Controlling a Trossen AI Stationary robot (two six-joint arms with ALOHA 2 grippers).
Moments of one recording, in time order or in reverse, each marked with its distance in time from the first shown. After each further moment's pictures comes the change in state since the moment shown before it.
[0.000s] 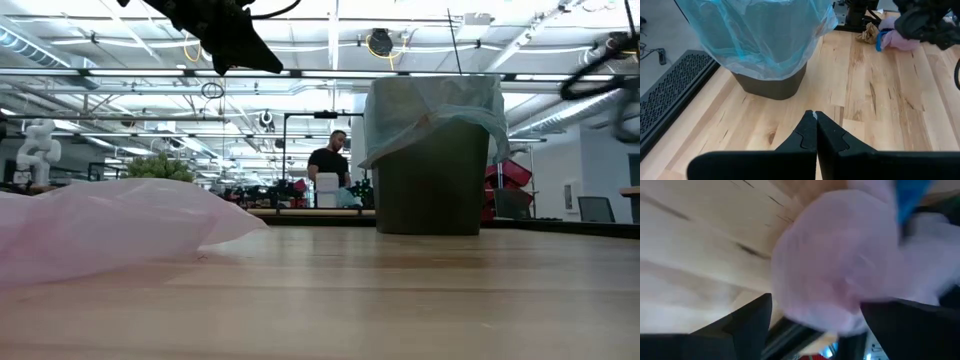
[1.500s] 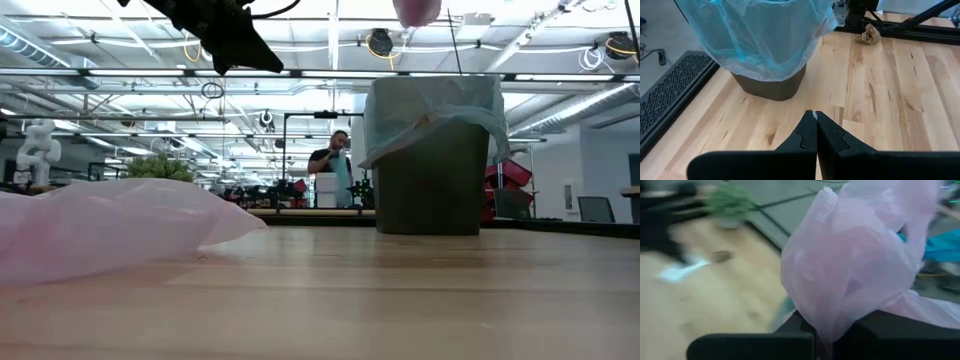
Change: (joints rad) left arm 0.000 0.000 0.000 0.004 0.000 -0.001; right arm -0.420 -0.004 0.962 -0.195 1.433 -0.771
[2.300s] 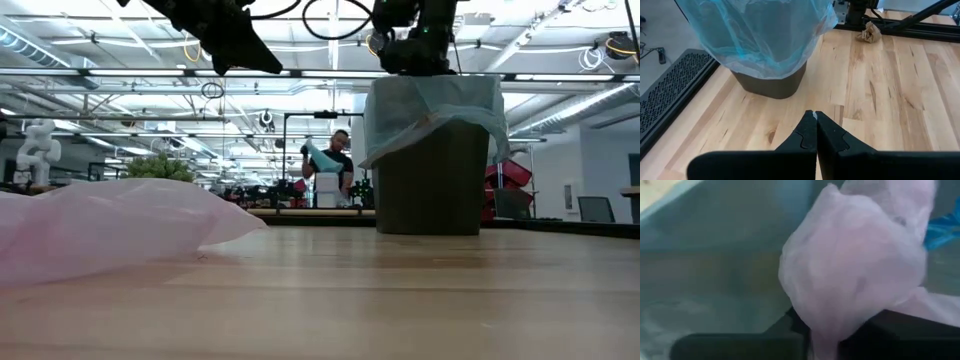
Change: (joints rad) left arm 0.000 0.000 0.000 -0.009 0.001 0.000; right arm -0.675 0.068 -0.218 0.107 -0.945 -0.484
